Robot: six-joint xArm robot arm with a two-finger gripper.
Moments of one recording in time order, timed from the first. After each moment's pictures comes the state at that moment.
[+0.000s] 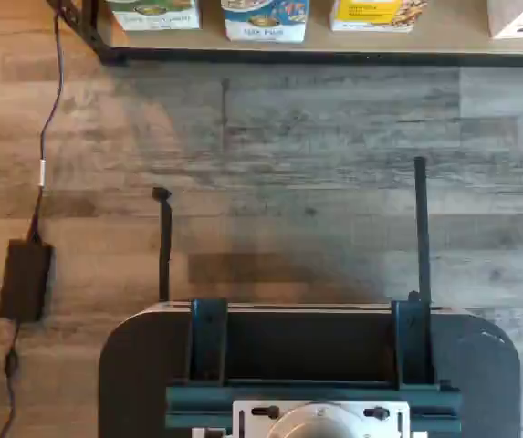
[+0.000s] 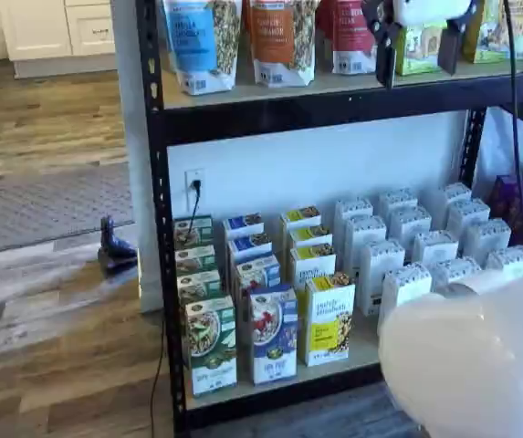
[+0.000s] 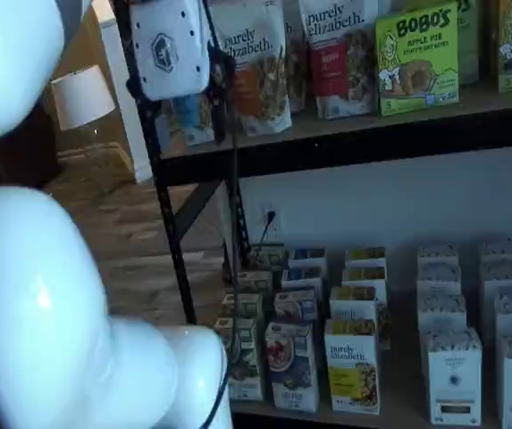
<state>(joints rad) 0.01 -0.85 -1.14 0.04 1.99 0.03</state>
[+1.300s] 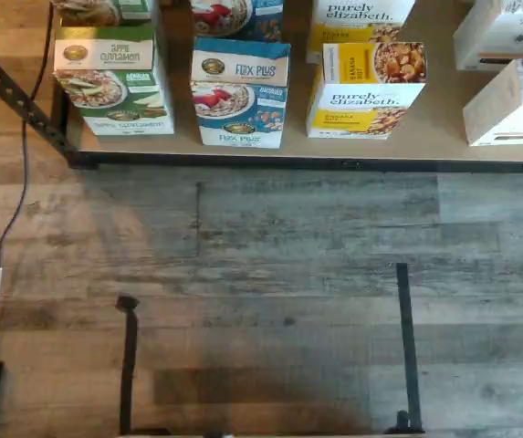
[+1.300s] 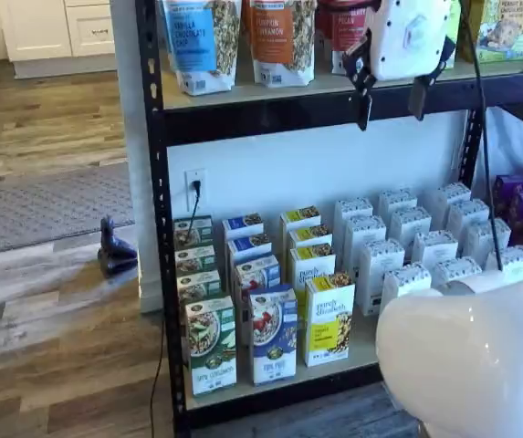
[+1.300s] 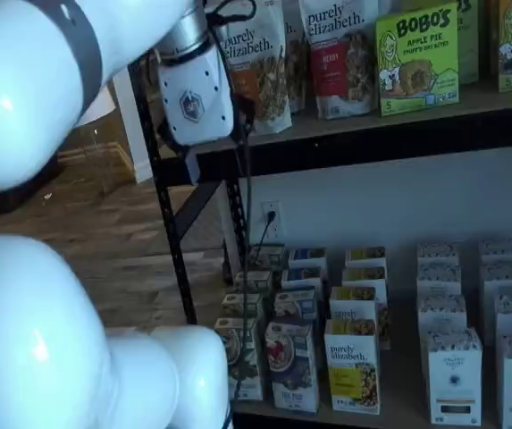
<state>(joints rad) 0.03 -0.94 -0.84 -0.02 1.62 0.04</state>
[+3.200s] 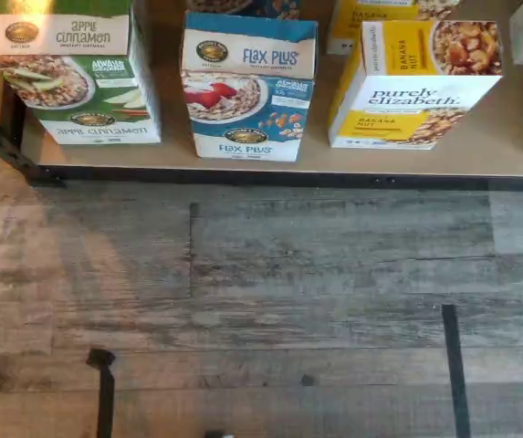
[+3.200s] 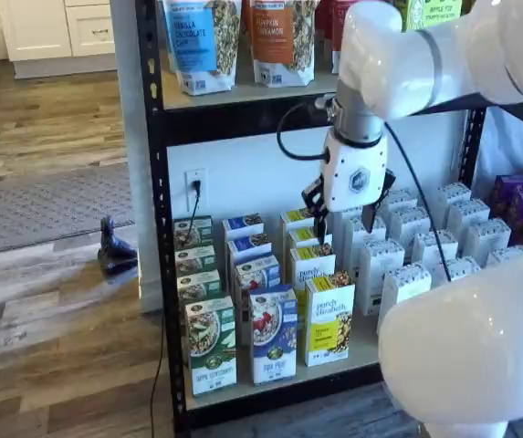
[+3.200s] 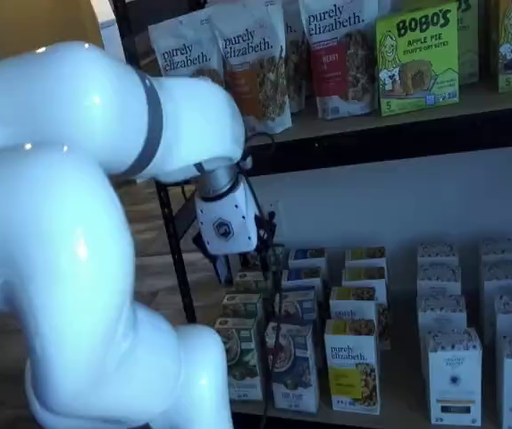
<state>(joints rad) 0.11 -0.76 -0.39 -0.07 0.98 0.17</state>
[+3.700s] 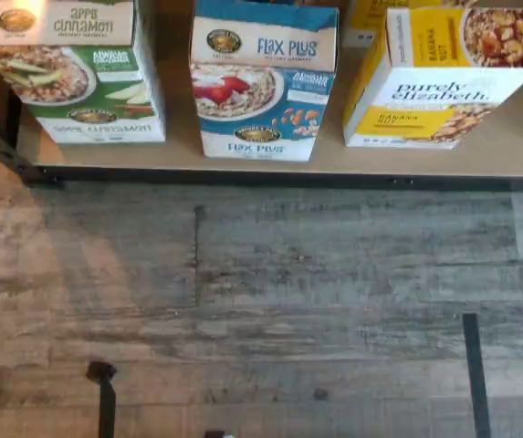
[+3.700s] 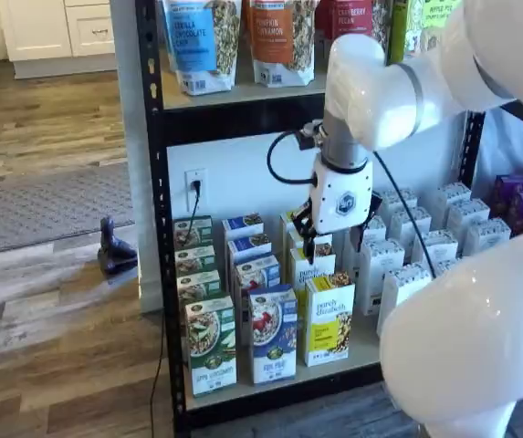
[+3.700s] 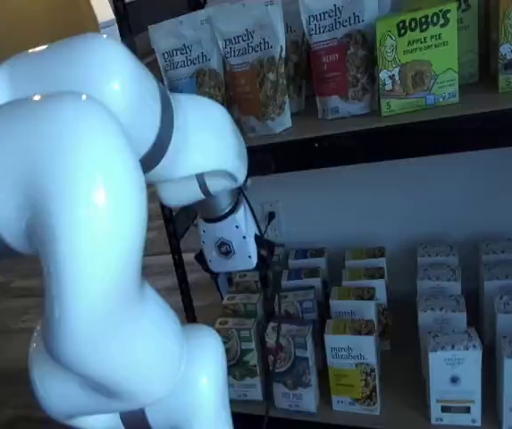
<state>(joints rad) 0.14 -0.64 -0.35 -0.10 0.82 0.22</state>
